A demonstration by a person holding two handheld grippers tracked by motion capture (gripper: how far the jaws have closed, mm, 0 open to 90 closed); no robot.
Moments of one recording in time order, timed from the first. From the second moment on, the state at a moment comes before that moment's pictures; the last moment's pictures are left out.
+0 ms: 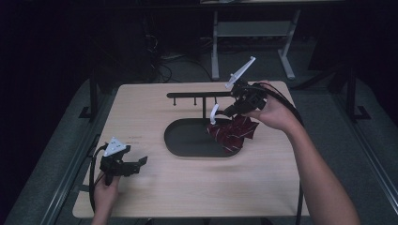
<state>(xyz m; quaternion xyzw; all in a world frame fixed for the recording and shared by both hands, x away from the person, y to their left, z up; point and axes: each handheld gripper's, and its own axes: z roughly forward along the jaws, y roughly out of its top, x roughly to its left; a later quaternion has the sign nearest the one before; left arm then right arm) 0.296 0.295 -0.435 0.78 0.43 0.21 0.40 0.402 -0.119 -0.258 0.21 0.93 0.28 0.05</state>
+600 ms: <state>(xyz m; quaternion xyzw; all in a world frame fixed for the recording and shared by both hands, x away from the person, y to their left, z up) 0.296 0.295 -0.435 0.78 0.43 0.21 0.40 0.436 -0.109 -0.254 0.24 0.93 0.28 0.05</state>
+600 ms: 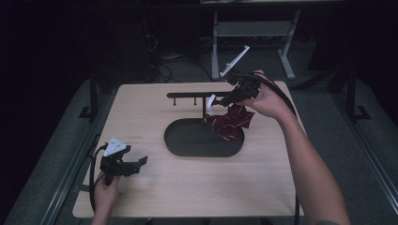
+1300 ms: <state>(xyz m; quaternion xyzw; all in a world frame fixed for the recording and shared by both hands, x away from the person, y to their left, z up) 0.296 0.295 -0.434 0.78 0.43 0.21 0.40 0.461 -0.105 -0.264 0.27 0.92 0.27 0.05</state>
